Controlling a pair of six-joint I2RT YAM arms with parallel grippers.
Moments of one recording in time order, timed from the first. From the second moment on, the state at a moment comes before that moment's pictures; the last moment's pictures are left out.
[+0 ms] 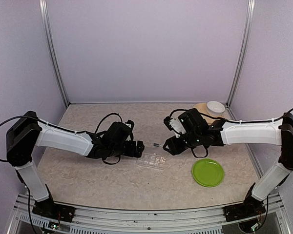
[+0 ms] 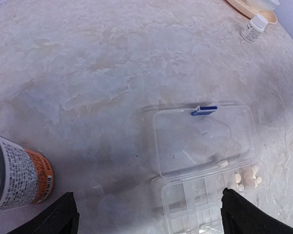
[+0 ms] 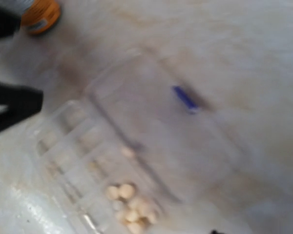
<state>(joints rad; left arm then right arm) -0.90 1.75 0.95 0.07 -0.27 -0.49 0.83 1.59 1.02 -0.23 -0.02 0.20</state>
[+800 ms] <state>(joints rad) -0.96 1.88 1.01 0.10 -0.02 -0.52 0.73 1.36 0.95 -0.25 0.04 0.22</state>
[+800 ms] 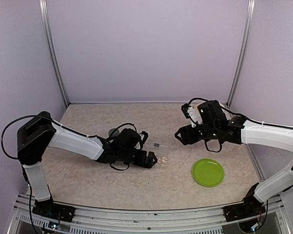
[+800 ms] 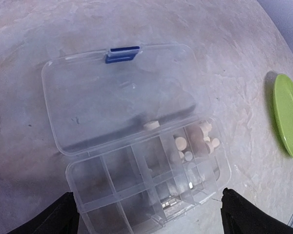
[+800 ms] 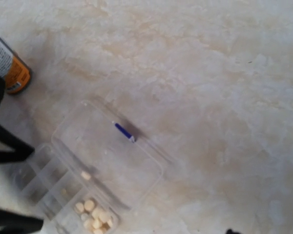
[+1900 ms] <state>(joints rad) -0.99 1.66 1.00 0.13 -0.01 -0.52 0.38 1.64 1.00 -0.13 0.02 0.17</state>
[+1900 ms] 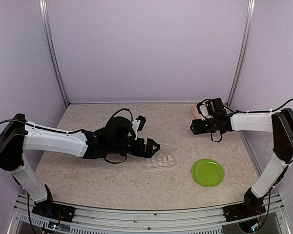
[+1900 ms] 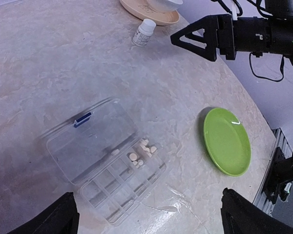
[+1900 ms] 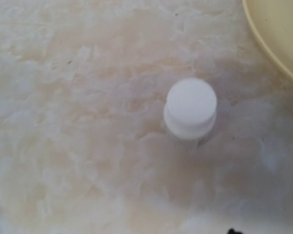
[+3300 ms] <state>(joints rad) -0.94 1.55 0.90 0.12 -0.11 -0.53 0.34 1.97 1.27 -0.08 0.06 0.10</state>
